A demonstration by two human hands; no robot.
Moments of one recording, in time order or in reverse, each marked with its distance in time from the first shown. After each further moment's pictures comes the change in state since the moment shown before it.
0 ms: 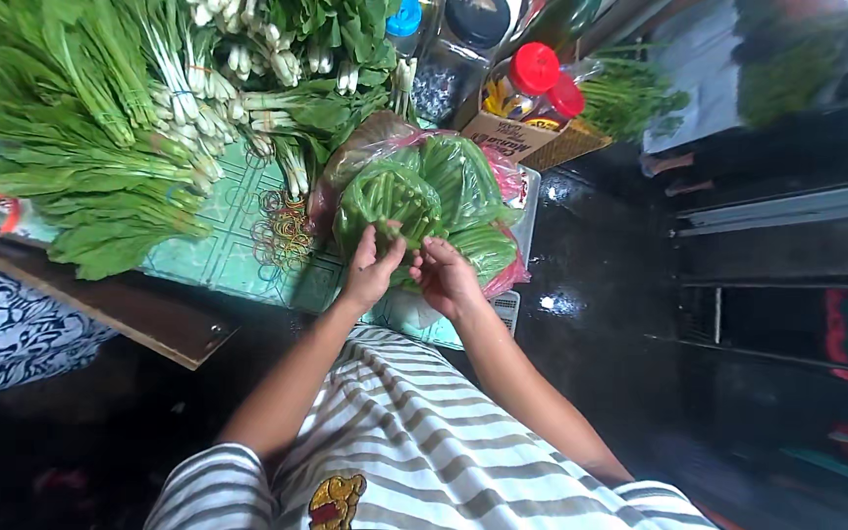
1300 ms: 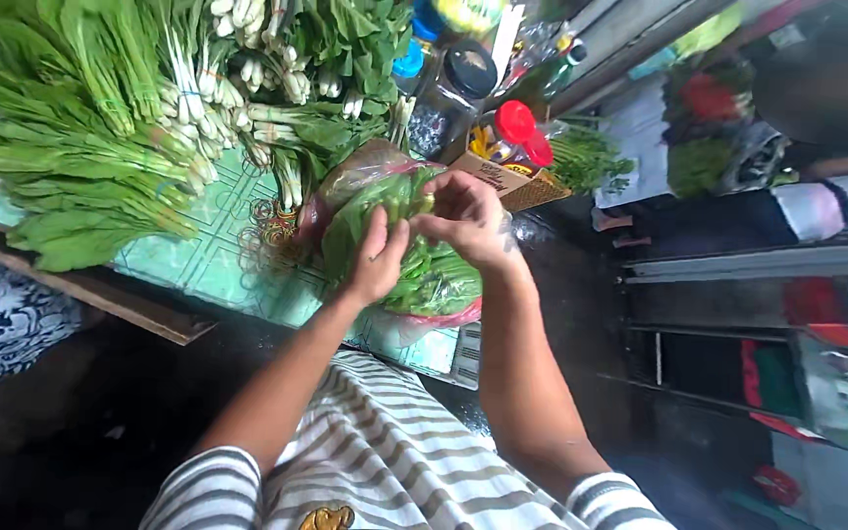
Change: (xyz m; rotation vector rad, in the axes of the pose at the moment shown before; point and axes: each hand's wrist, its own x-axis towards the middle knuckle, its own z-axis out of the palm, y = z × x) left_hand 0.021 0.051 0.024 0.253 0.081 0.234; right_hand 0.000 -0.118 0.061 -0.917 -0.519 -0.702
